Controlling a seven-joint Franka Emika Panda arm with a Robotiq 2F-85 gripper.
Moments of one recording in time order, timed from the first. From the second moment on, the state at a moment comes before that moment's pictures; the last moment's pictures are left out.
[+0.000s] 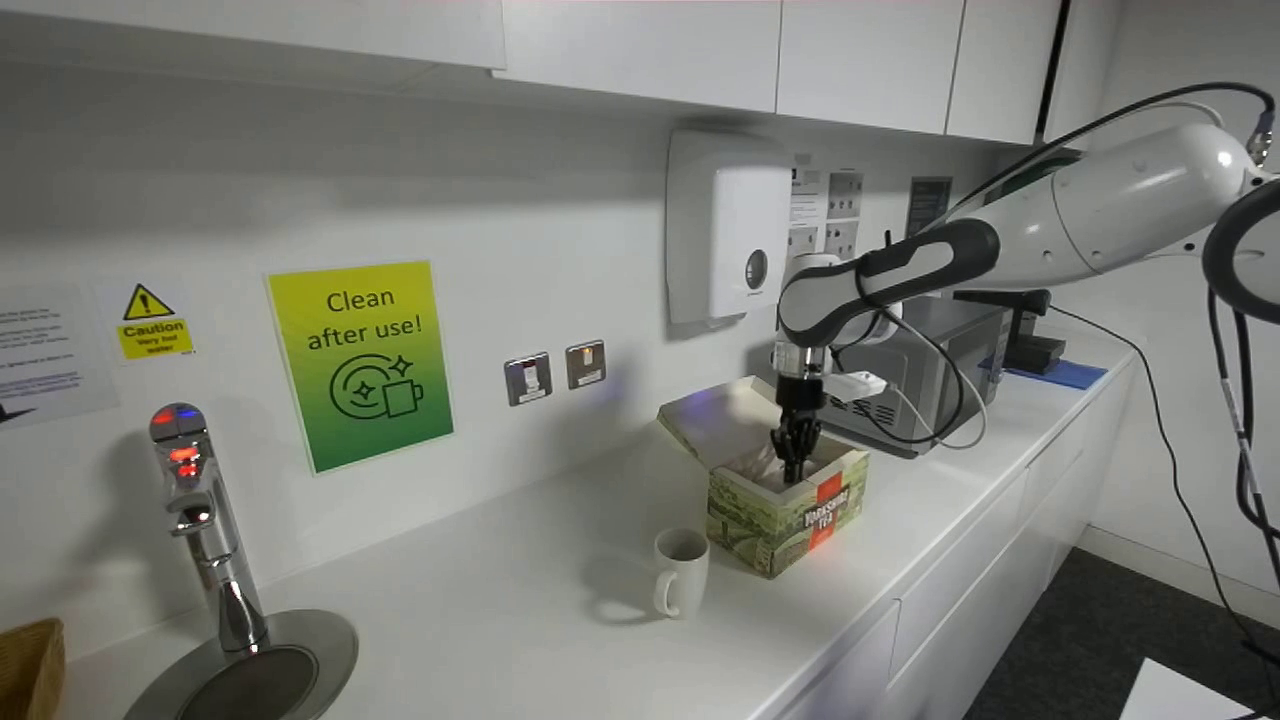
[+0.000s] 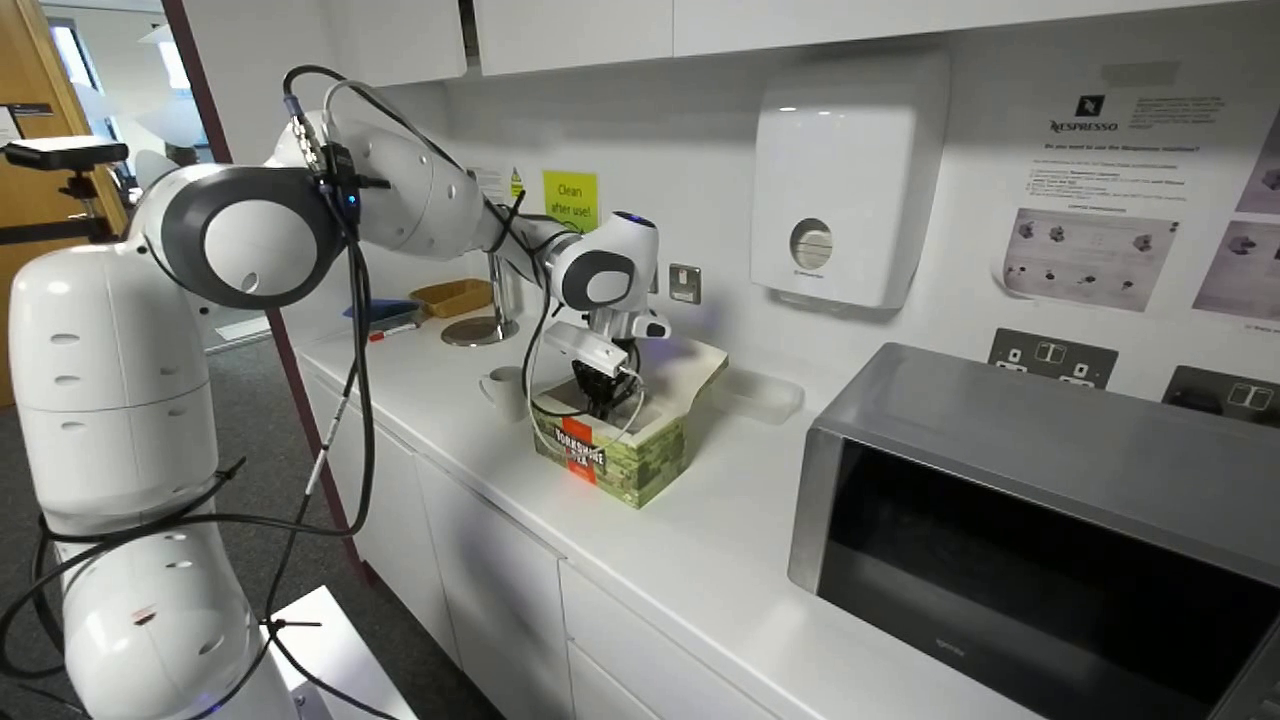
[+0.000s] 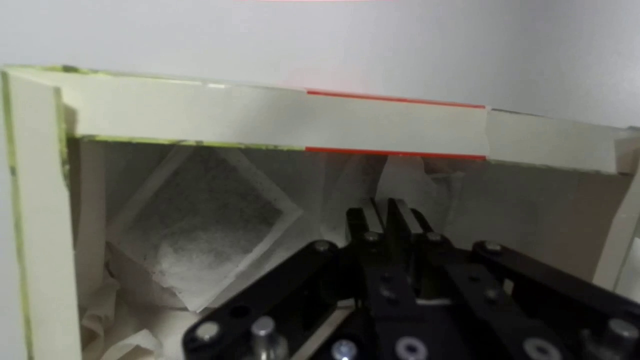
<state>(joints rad) -0.02 0.20 0.00 -1.88 0.19 1.97 -0.25</state>
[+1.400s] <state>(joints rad) 0.04 0.09 0.06 -1.86 0.14 2.02 -0.25</state>
